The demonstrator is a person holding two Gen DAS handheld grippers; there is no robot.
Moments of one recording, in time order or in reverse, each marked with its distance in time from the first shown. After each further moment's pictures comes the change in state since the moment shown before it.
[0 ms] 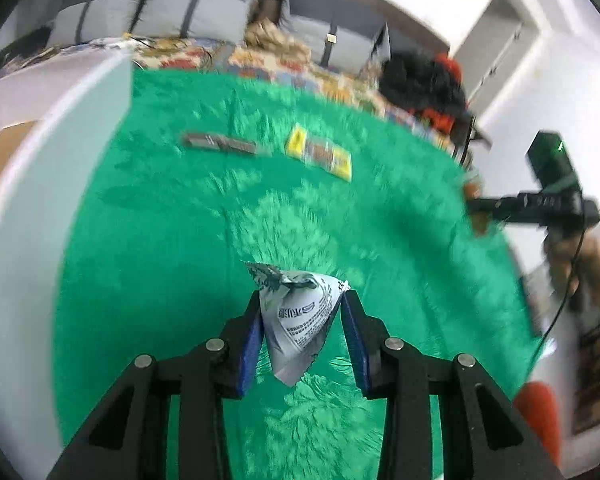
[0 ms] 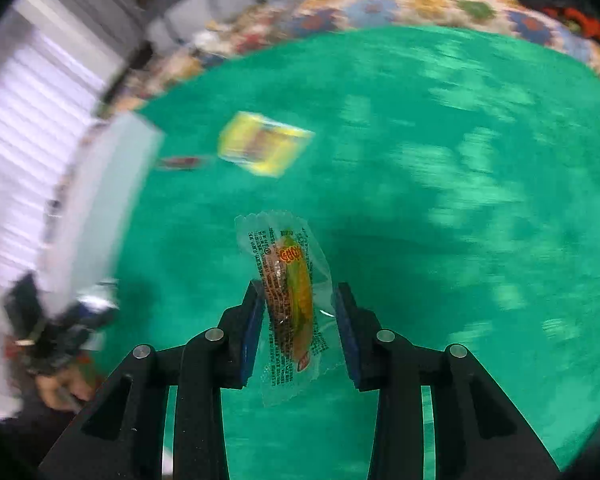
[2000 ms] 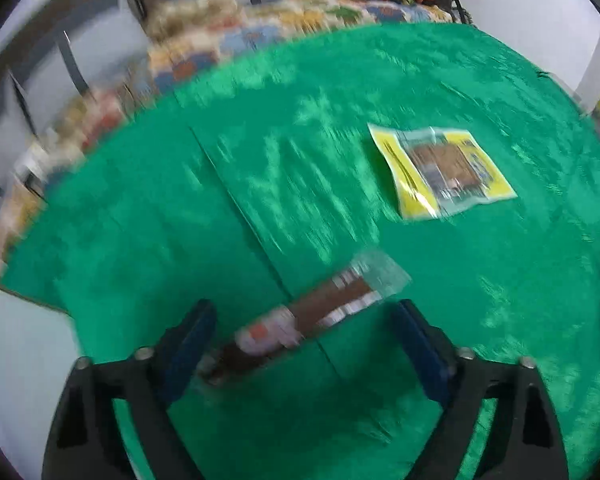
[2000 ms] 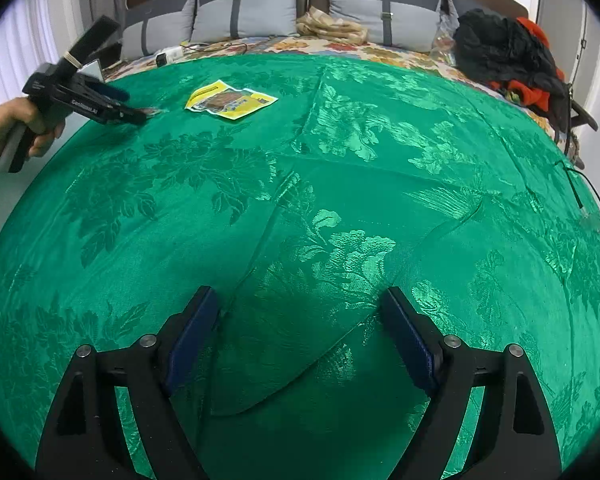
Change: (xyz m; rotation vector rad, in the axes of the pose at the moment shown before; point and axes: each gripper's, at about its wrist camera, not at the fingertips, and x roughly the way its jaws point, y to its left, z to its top) left arm 0.227 0.043 0.169 0.553 0.359 0.156; right arm 0.084 0.036 -0.108 -0.142 -0.269 -0.450
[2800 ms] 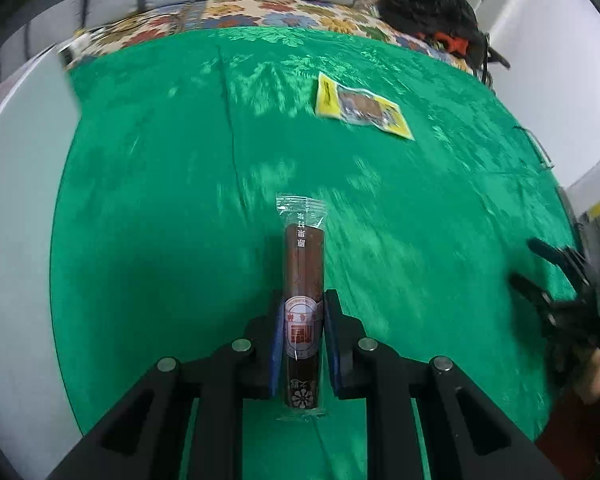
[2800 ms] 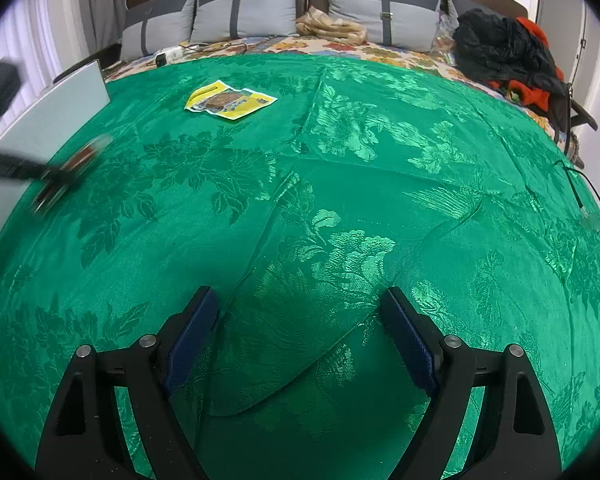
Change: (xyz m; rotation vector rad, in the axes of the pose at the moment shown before) left arm -0.075 -0.077 -0.131 -0.373 -0.078 -0.089; right arm 0.000 0.000 0.000 0.001 0.000 0.000
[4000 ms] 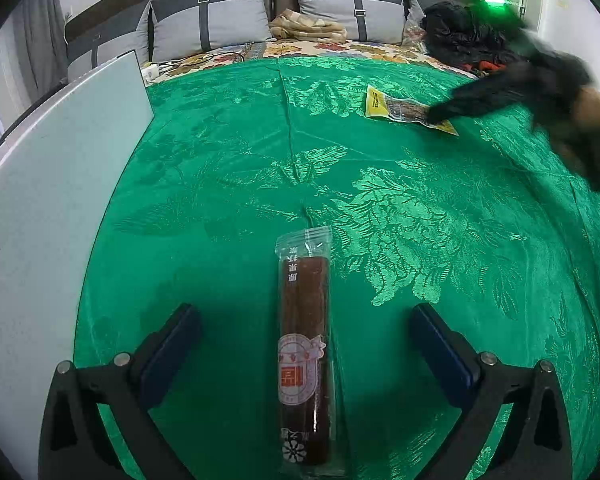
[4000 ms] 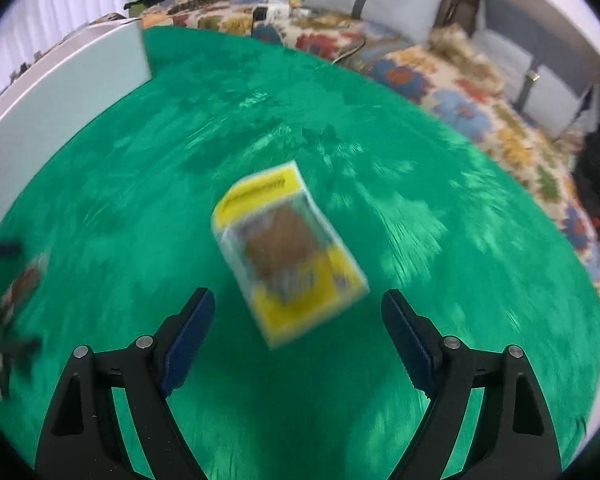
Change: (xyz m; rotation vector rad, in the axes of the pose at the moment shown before) left arm 0.015 -0.006 -0.044 -0.014 -0.203 0.259; right arm 0.124 0.064 0.192 -0.429 0.147 0.187
